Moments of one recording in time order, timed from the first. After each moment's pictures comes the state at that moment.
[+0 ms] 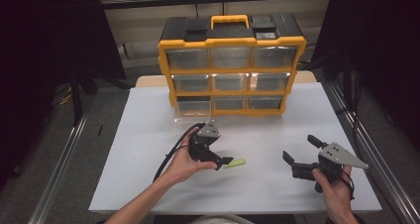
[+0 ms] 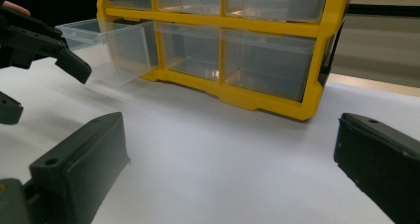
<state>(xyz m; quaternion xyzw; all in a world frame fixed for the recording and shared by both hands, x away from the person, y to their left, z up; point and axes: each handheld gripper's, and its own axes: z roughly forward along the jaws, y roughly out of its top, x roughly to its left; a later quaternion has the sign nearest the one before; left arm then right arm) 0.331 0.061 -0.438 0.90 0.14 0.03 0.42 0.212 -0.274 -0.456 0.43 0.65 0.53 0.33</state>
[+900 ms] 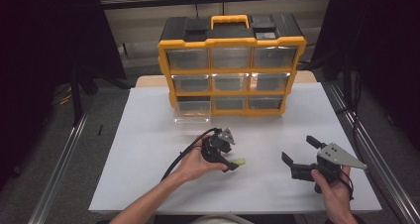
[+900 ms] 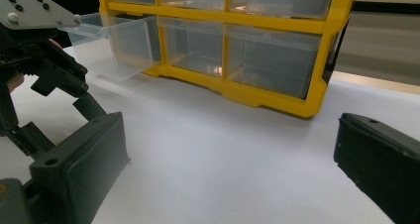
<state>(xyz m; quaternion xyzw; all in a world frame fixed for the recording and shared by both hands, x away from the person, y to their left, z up) 0.337 0.029 -0.462 0.95 0.10 -0.02 0.31 0.211 -0.272 -0.456 0.43 0.66 0.52 0.32</state>
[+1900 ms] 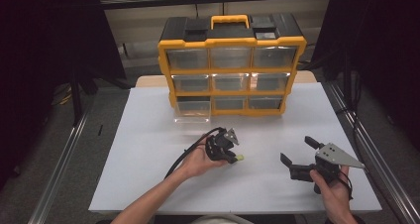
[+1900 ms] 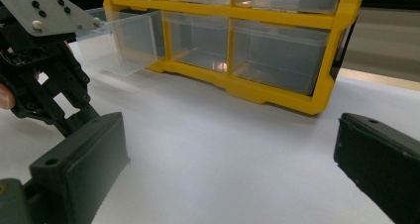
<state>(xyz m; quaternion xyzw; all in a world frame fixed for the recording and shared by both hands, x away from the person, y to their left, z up) 0.341 0.019 -0.463 0.96 0.09 -0.01 0.28 0.212 -0.269 -0.457 0.42 0.67 0.52 0.32</state>
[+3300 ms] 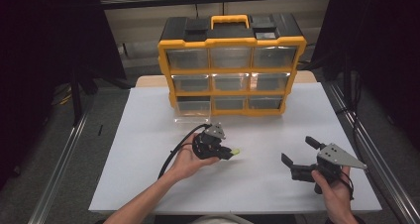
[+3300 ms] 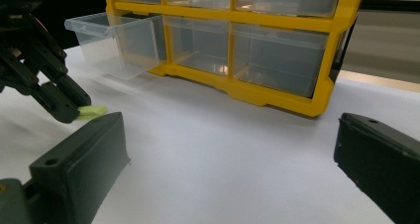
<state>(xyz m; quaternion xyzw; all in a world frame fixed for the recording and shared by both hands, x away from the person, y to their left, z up) 0.338 0.057 -0.442 0.92 0.11 -0.02 0.38 0.211 -0.271 -0.456 0.42 0.66 0.53 0.32</state>
